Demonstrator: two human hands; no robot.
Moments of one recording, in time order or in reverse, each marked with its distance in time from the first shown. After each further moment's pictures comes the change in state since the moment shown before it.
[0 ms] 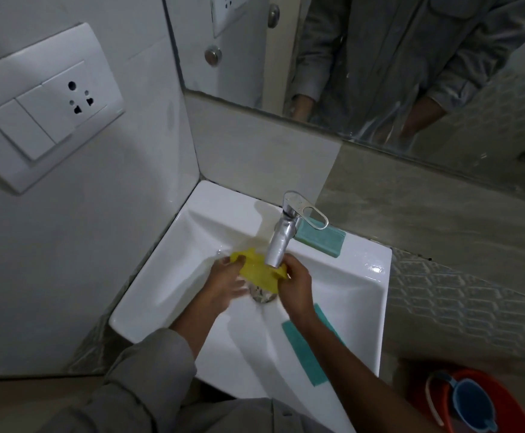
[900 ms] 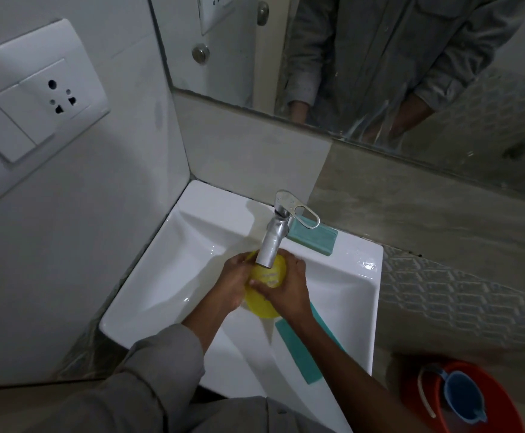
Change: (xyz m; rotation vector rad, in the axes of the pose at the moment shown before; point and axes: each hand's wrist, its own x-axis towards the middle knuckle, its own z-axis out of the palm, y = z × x) left_hand 0.008 -0.001 0.026 0.032 -0.150 0.020; right_hand -0.001 0.012 -0.013 -0.375 -0.069 -0.023
